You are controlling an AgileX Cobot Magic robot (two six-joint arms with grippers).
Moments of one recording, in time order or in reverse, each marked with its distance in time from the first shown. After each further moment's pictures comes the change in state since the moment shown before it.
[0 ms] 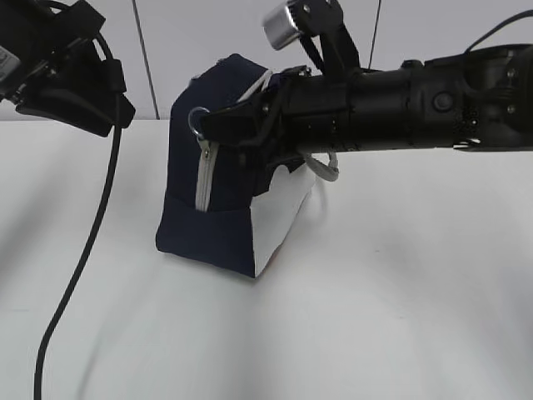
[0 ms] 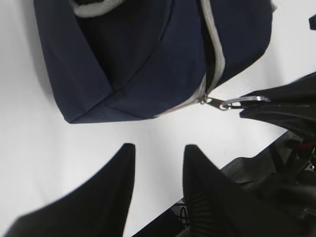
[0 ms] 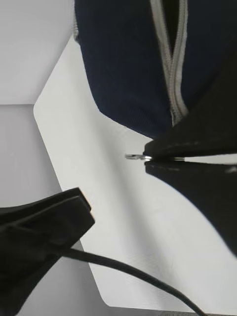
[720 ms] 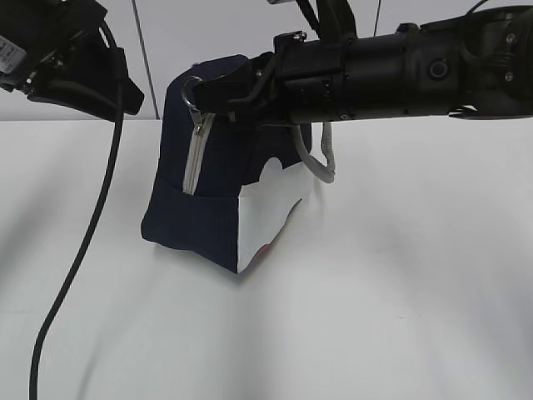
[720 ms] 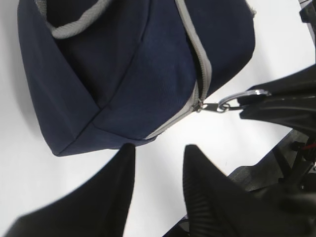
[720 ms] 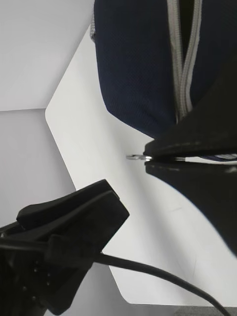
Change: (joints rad) left arm 0.000 0.000 0.000 -0.052 -0.048 0.114; right arm 0.000 0.000 -0.091 -0.073 0.028 0.161
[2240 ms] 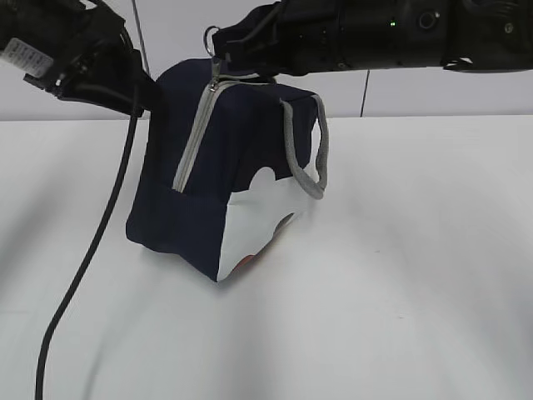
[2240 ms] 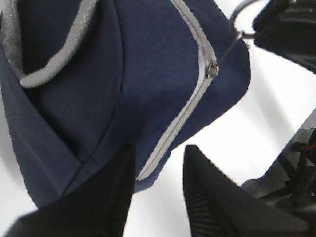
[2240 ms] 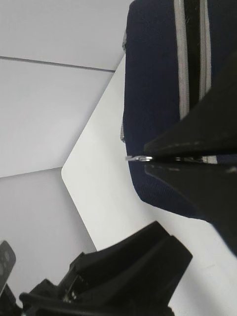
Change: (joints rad) left arm 0.000 0.057 0.000 -0.092 -0.066 0.162; right arm 0.000 0.000 -0.122 -0.065 0.232 0.108
